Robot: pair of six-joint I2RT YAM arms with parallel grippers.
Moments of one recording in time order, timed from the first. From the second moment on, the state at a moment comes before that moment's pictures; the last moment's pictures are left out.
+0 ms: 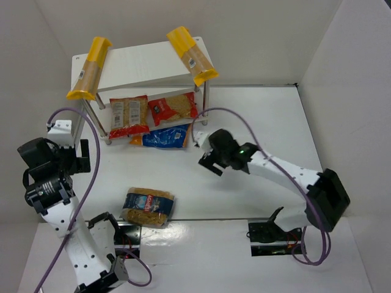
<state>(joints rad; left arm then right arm) 0.58 0.73 1.20 -1.06 0.20 0.38 0.74 1.36 0.95 -0.48 0.16 -0.38</state>
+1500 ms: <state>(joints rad) 0.59 0.68 1.23 -1.07 -0.03 0.36 0.95 2.09 1.17 0.40 0.52 -0.93</state>
